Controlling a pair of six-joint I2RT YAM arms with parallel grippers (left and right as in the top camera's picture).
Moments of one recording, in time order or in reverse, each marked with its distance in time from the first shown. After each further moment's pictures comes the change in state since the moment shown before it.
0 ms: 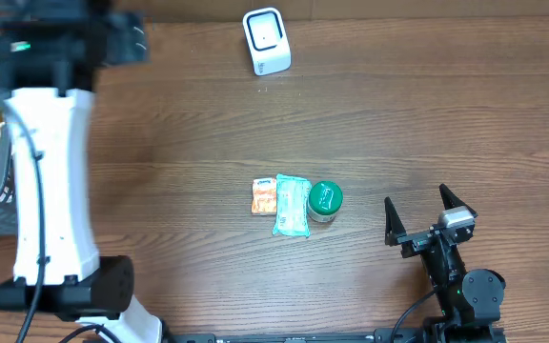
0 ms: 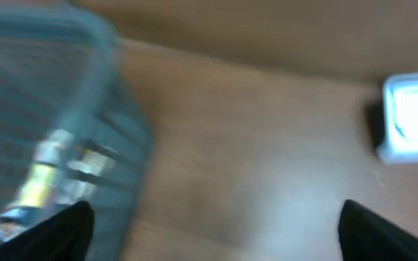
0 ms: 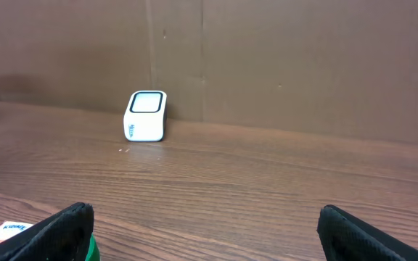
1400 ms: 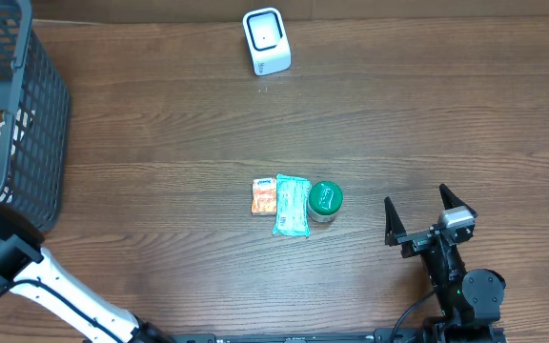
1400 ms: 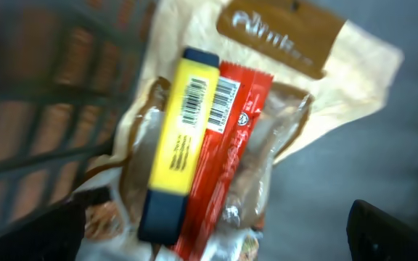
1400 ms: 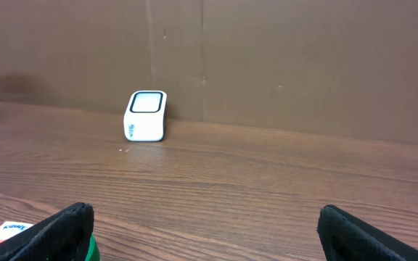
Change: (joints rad) left arm 0.791 0.568 0.027 0.107 0.330 0.464; right arm 0.000 0.000 0.000 0.000 0.000 0.000
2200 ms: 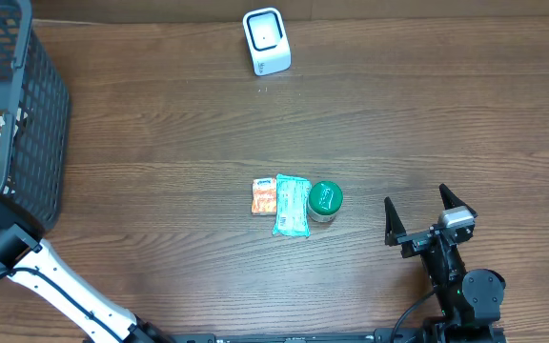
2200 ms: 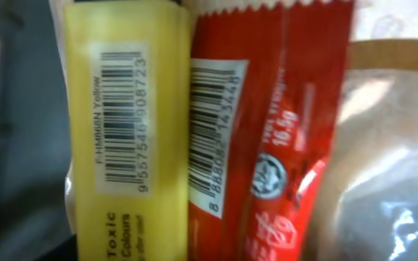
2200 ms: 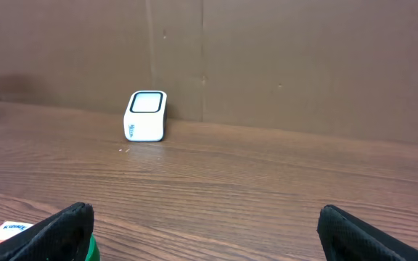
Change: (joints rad) left arm -0.004 0.163 0.021 0.022 0.001 0.103; right arm 0.000 0.000 0.000 0.000 0.000 0.000
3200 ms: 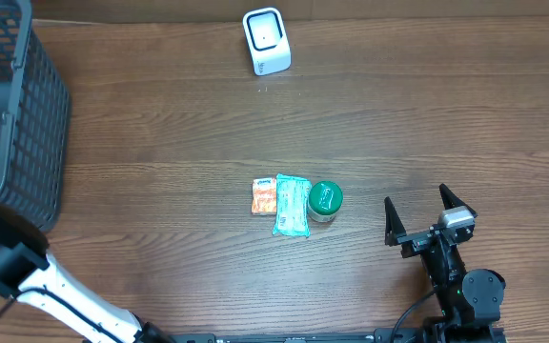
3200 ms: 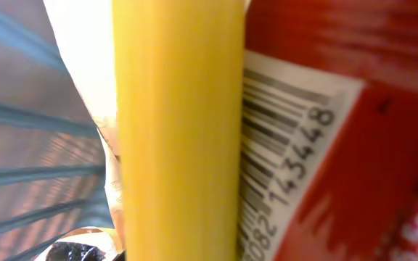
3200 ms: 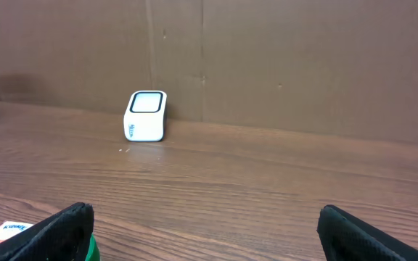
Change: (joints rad) left arm -0.029 -0.340 -0.018 0.009 0.100 -0.253; right arm 0.000 0.000 0.000 0.000 0.000 0.000
